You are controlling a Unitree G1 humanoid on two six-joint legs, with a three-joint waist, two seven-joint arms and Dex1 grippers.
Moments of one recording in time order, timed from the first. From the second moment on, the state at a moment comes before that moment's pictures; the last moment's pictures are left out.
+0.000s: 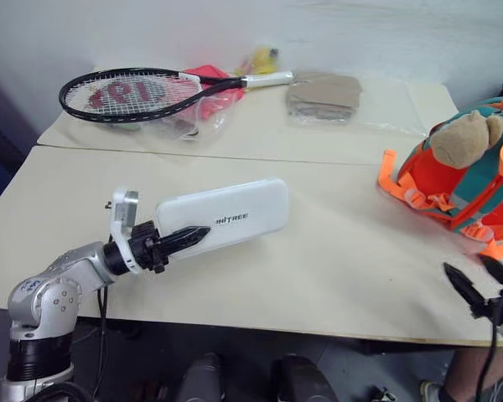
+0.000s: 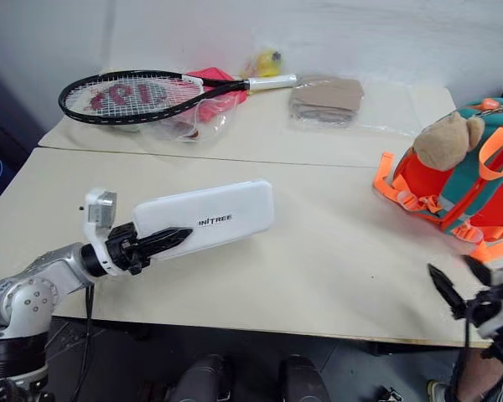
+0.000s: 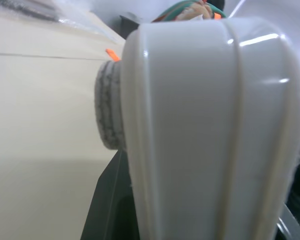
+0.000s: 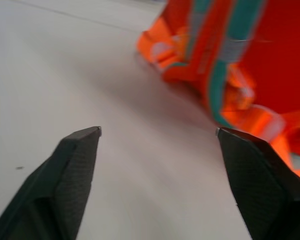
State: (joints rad) left arm -0.19 0.61 0.29 -0.26 -0.90 0.79 -0.92; right arm 0.30 -0.54 -0.75 -0.16 0.50 0.15 0.71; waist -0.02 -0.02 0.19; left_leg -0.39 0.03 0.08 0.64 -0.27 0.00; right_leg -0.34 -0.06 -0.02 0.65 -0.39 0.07
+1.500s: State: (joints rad) left arm -0.21 0.68 0.56 -0.14 -1.07 0.76 -0.71; right arm -0.35 -0.70 -0.14 -0.49 1.20 0.90 0.91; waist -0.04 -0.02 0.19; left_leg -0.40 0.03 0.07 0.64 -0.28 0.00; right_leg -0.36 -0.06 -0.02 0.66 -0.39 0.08
